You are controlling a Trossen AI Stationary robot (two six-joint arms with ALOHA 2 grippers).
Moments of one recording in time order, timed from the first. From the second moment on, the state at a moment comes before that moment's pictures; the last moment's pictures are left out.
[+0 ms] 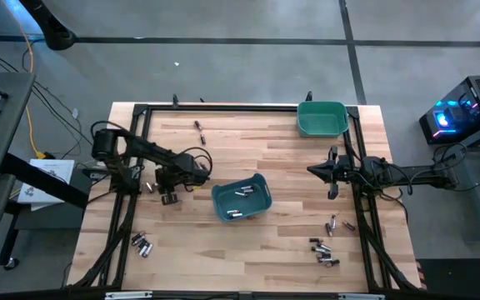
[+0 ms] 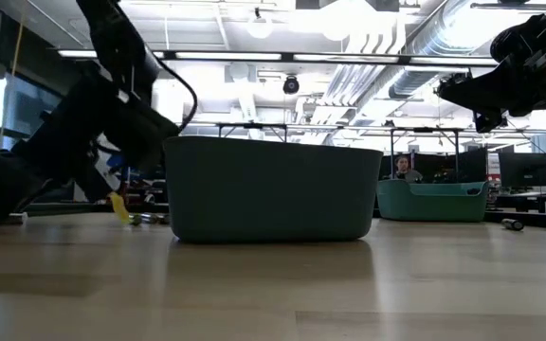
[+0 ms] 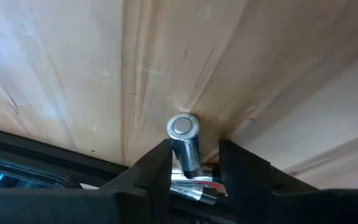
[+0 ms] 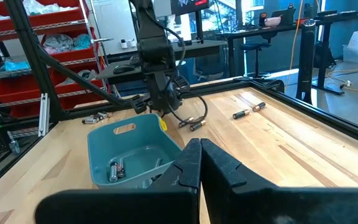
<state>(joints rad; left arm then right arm) 0.07 1.81 0.79 -1.18 -0.07 -0.25 0.05 0.07 0.01 0.05 0.18 0.13</state>
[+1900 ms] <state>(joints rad) -0.05 2.08 1.58 -0.84 -0.01 -0.21 0.05 0.07 0.01 0.05 0.18 0.13</state>
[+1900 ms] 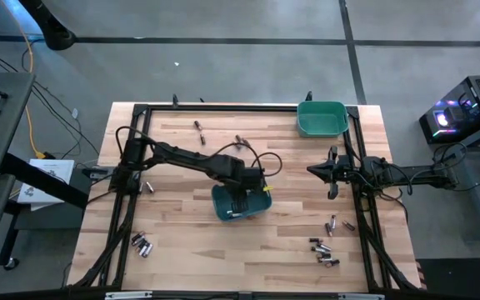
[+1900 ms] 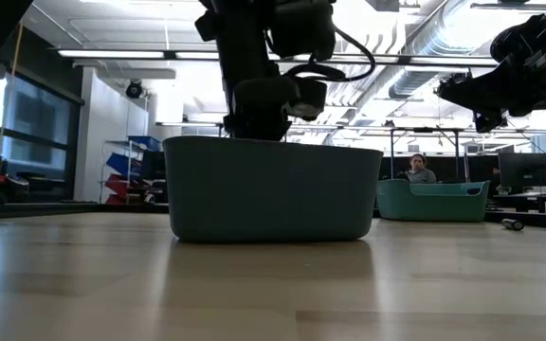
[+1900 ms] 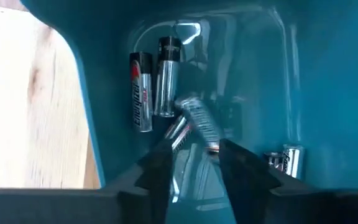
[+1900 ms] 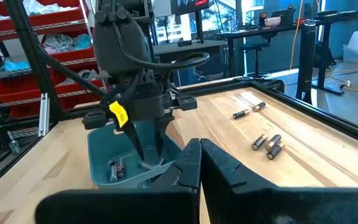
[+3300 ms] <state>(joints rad) -0.11 1.81 0.94 -1.48 -0.05 -0.10 0.05 0.07 0.01 0.05 0.18 0.13</state>
